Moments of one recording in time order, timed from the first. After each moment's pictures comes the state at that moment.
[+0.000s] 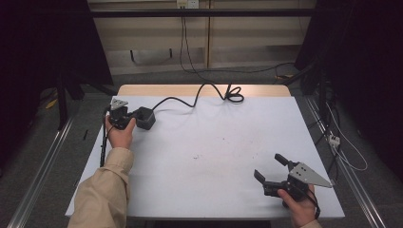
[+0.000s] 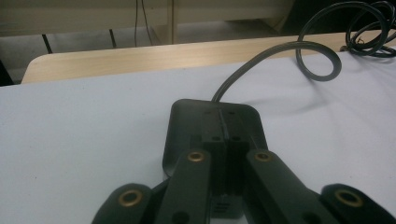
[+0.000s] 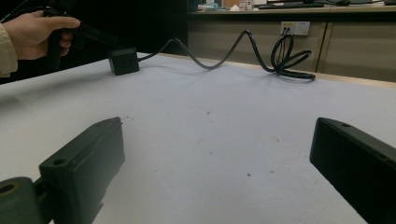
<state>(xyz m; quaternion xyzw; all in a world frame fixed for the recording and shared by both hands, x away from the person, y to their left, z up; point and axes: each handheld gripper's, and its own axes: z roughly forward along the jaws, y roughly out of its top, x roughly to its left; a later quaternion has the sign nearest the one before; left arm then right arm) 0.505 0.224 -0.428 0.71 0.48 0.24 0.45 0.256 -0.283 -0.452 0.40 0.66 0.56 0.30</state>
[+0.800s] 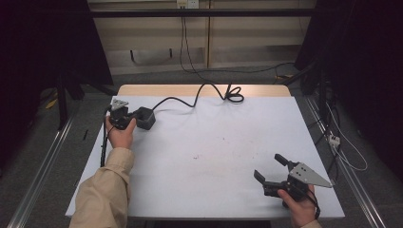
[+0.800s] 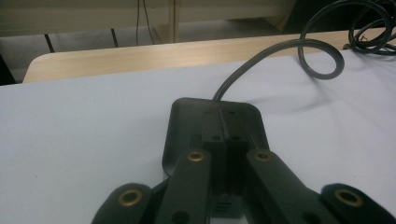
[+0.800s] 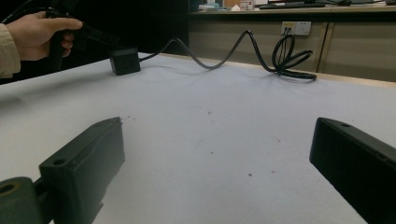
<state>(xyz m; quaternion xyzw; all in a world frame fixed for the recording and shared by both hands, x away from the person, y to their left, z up) 0.505 0.223 -0.429 0.71 0.48 0.24 0.45 0.255 -0.283 -0.452 0.40 0.66 0.56 0.29</state>
